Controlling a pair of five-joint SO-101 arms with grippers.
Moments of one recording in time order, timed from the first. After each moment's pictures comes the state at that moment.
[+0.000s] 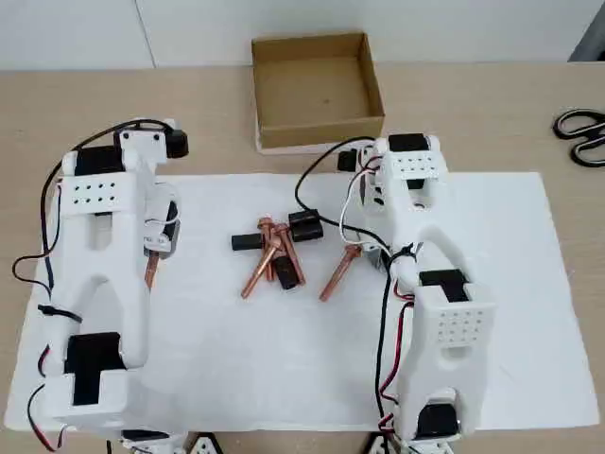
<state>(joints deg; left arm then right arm) -10.0 4.0 2.2 97.9 -5.0 -7.8 34.6 -18.1 96.6 8.4</state>
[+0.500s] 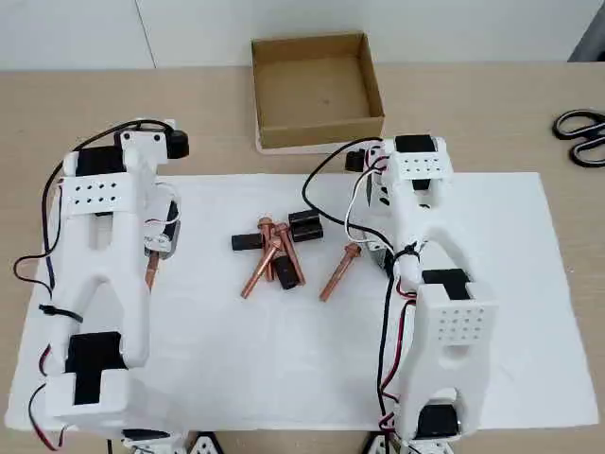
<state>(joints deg) -10.0 4.0 2.2 97.9 -5.0 -6.8 36.4 -18.2 96.2 8.4</state>
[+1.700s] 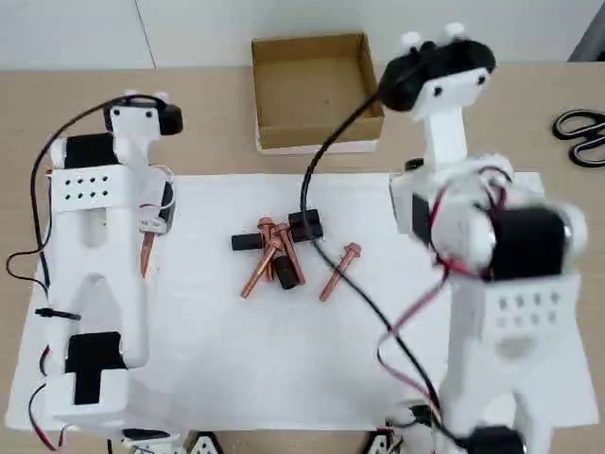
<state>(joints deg) -10.0 4.0 -7.3 99.2 -5.0 -10.3 -27.3 -15.4 98.0 8.4</state>
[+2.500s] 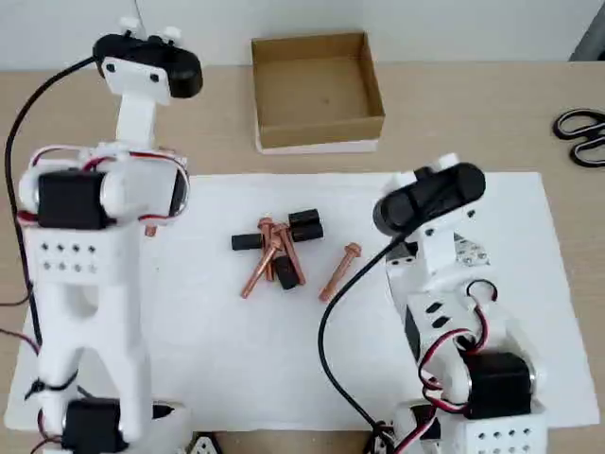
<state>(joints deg) -0.7 -17.4 -13.8 99.2 -4.9 -9.1 -69.9 42.6 70.7 11.9</state>
